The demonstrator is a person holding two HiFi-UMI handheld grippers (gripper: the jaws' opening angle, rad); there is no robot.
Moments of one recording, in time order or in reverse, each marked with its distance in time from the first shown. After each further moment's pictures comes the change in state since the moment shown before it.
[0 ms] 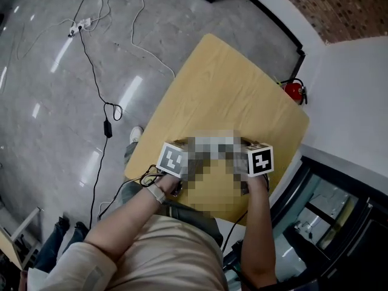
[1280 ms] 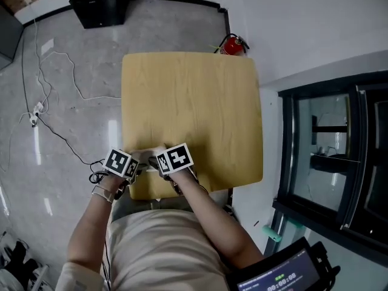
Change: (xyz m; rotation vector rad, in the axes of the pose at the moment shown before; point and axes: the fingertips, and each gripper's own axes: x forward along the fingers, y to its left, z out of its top) left arm -0.091 0.097 -0.036 0.509 0.596 0.104; right arm 0.060 0.138 -0.006 0.459 -0.136 0.082
